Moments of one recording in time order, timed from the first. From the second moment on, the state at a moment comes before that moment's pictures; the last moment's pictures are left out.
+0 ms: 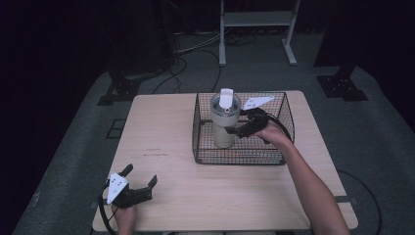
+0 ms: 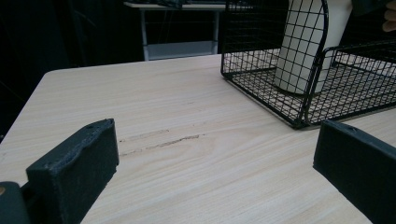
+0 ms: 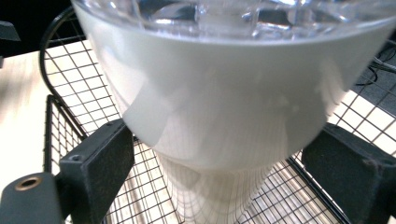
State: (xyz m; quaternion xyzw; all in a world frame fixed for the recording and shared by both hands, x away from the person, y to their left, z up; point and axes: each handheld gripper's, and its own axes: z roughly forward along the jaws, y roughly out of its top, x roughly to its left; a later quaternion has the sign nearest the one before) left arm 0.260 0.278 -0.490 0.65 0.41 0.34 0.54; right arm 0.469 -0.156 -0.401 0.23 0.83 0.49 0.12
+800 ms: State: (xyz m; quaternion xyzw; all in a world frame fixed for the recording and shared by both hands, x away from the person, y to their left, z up) left arm 0.260 0.277 -0.490 0.65 0.41 0.34 0.54; right arm 0.448 -0.185 -0.372 0.25 0.84 0.47 0.14
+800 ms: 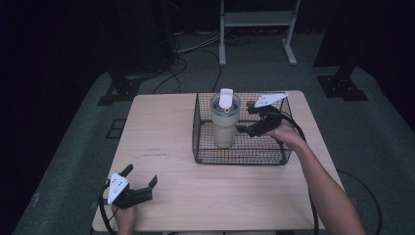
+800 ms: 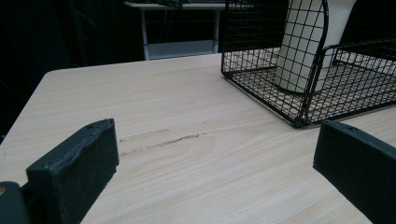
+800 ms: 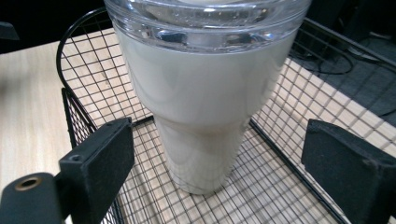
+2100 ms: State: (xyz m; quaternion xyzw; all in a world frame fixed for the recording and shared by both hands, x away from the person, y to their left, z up) left arm 0.260 0.275 -0.490 0.66 0.41 0.35 0.53; right arm 0.403 -0.235 -0.347 0.26 0.82 0.49 0.16
